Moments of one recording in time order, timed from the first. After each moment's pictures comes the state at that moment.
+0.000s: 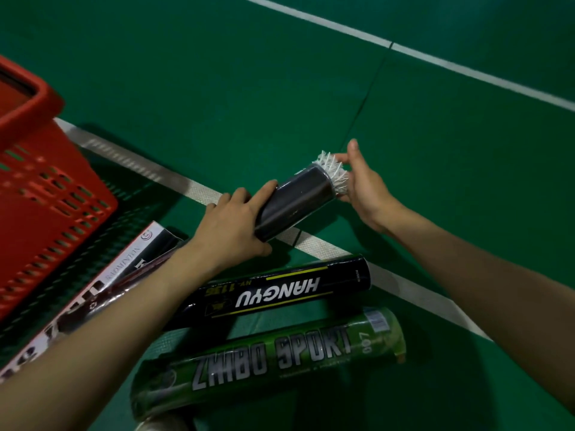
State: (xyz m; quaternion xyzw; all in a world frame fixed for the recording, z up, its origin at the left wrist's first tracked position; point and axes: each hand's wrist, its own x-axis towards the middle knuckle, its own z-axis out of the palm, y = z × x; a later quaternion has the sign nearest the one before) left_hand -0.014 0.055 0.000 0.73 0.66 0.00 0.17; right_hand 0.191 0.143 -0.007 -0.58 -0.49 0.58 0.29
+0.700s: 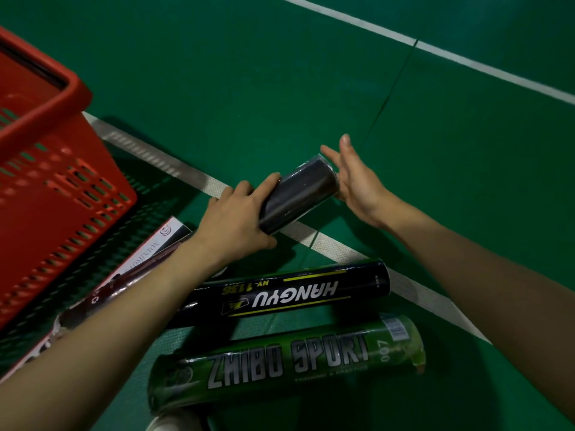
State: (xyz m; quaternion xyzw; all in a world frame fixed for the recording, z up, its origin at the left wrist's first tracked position) left_hand -0.033 0.056 0.003 0.70 0.69 0.01 0.17; right_hand 0.155 0.152 -0.018 -0.51 -0.52 0.64 0.22
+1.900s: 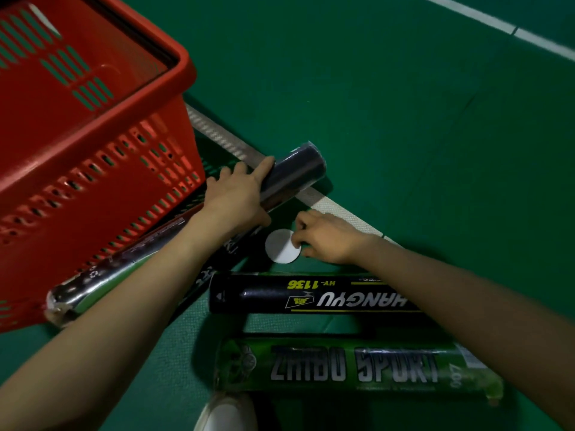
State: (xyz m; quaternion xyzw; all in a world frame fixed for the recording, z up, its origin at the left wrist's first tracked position) left_hand -0.140 0.058 -0.007 0.60 0.77 -0.10 0.21; right_hand 0.041 0.103 -0.093 -0.20 -0.96 0.16 -0.13
